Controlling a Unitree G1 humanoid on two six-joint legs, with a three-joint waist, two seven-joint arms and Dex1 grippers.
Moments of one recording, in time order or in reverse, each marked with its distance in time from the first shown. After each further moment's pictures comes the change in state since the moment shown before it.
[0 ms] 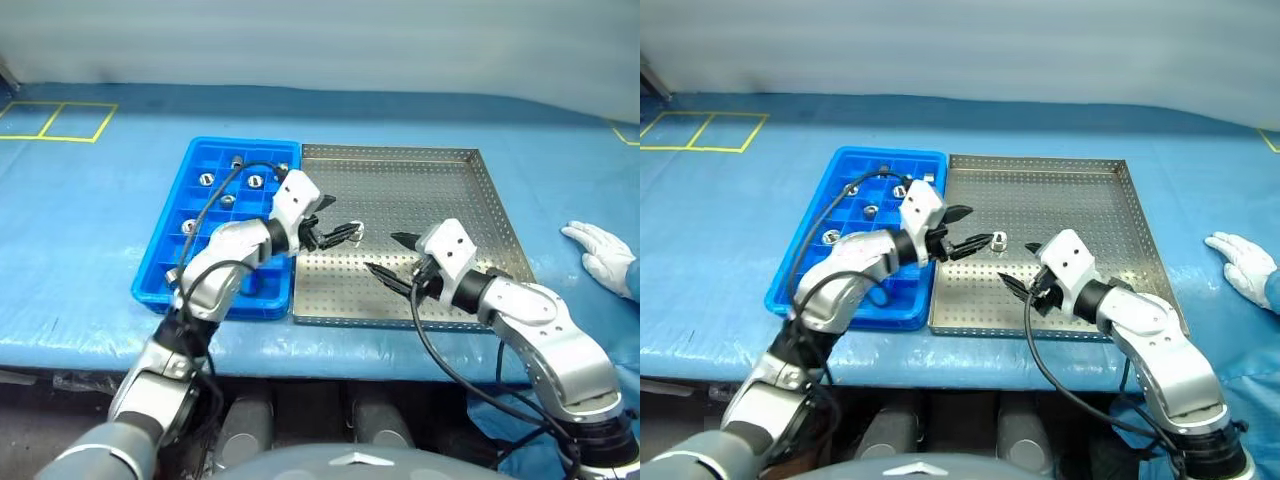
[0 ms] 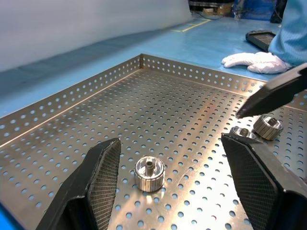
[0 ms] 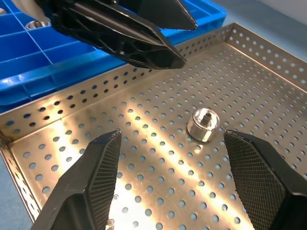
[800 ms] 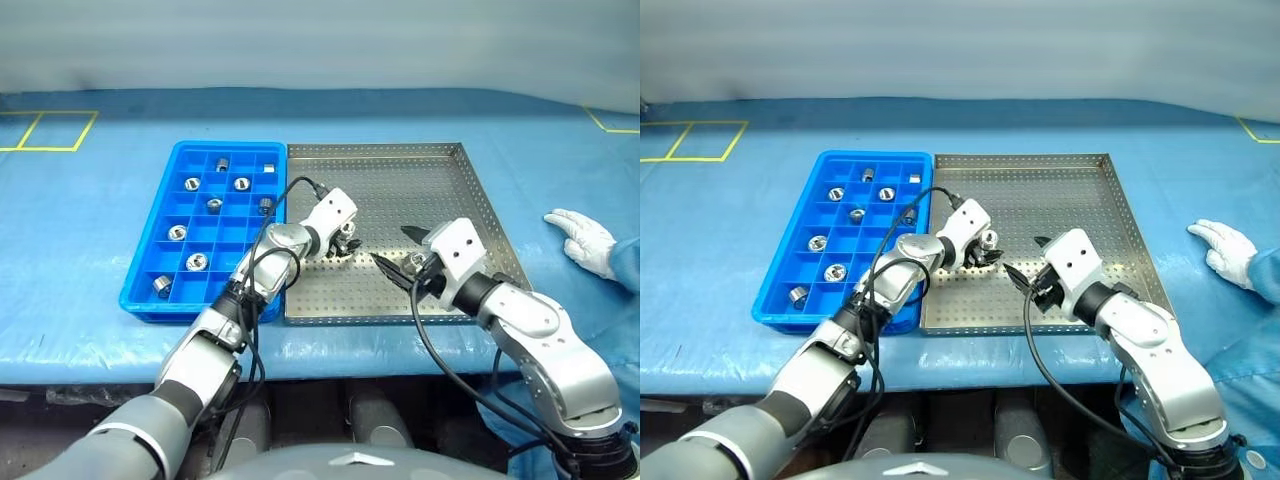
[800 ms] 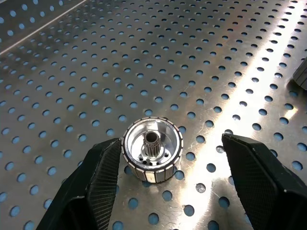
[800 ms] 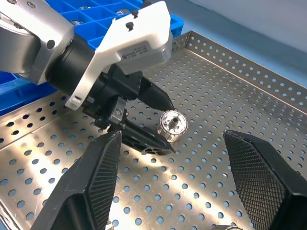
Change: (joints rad) left arm -0.135 -0.192 -0.079 0.383 0.263 0.066 0.125; right arm 0.006 0.041 -0.004 -0.044 -0.008 -0.001 -0.105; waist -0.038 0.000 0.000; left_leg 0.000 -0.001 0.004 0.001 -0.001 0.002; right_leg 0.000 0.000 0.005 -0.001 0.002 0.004
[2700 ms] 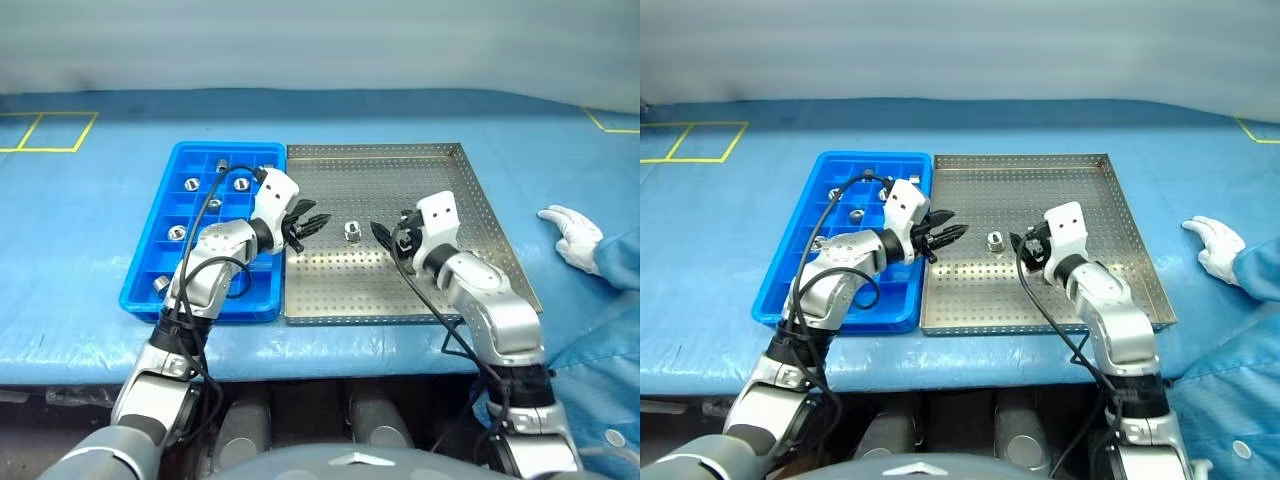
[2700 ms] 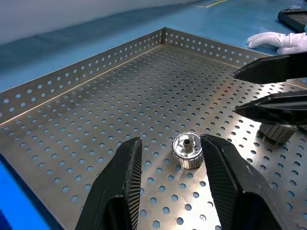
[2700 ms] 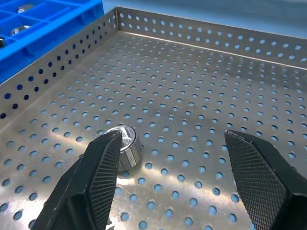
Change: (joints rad) left arm 0.227 0.223 0.209 -0.480 -0.213 0.037 -0.096; right arm -0.319 0.263 0.009 0.567 -0.094 -0.043 -0.134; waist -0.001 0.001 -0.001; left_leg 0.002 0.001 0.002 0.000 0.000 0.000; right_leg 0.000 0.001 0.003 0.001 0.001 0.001
